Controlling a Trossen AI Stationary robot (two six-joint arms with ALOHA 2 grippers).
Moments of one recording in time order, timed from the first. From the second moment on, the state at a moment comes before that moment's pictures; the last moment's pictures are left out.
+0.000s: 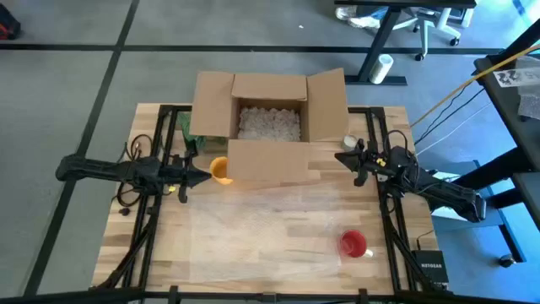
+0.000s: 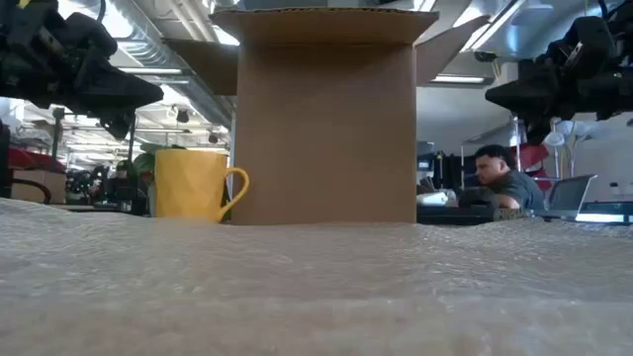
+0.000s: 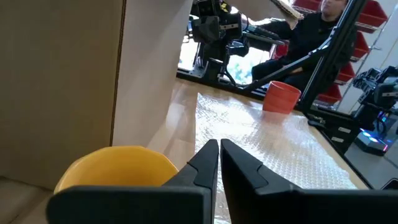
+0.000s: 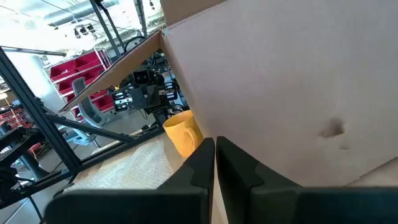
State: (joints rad) left arm -0.10 0.13 0.01 0.04 -0.19 -0.24; right arm -0.39 0.02 0.01 0.04 -0.19 0.40
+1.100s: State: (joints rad) left arm -0.07 0.13 0.01 0.04 -0.19 -0.28; right arm -0.39 0.02 0.01 0.05 -0.21 0.37
